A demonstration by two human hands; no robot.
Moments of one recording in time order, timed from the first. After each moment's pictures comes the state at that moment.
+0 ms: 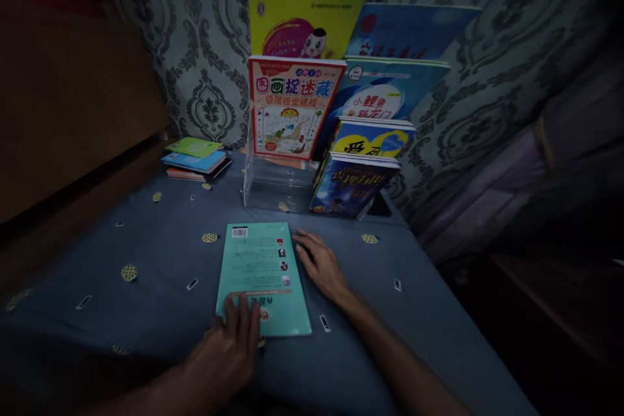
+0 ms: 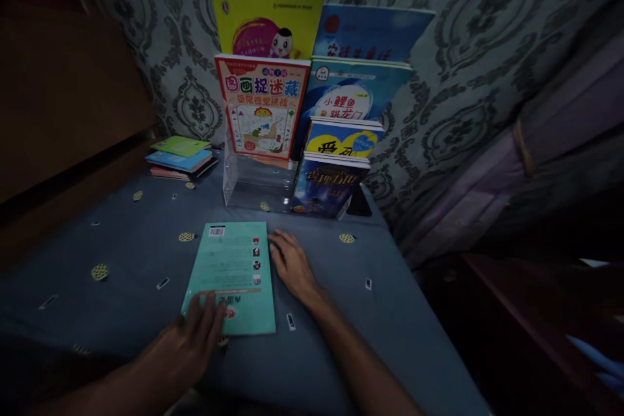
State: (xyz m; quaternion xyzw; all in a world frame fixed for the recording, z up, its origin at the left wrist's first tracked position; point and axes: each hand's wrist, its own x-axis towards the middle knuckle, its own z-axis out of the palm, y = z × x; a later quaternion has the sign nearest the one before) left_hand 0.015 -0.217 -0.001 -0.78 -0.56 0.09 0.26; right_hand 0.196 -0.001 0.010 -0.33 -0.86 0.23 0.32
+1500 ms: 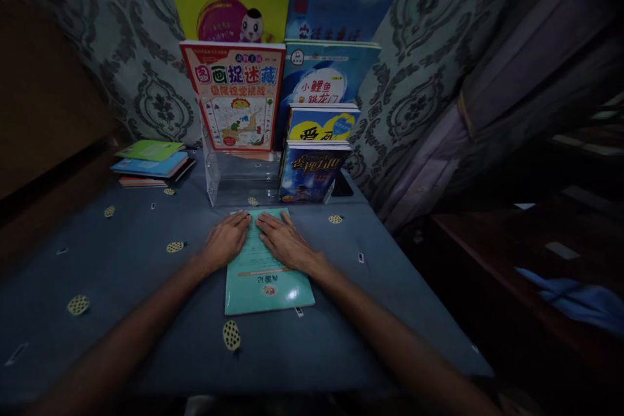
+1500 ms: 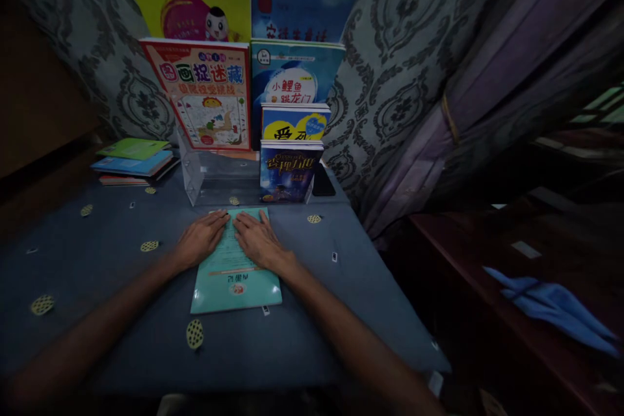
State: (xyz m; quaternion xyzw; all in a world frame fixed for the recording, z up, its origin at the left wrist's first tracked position) left_hand -0.017 -0.024 0.023 -0.81 -0.56 -0.14 0.06; right_hand 0.184 0.018 0.033 -0.31 -0.93 0.11 0.16
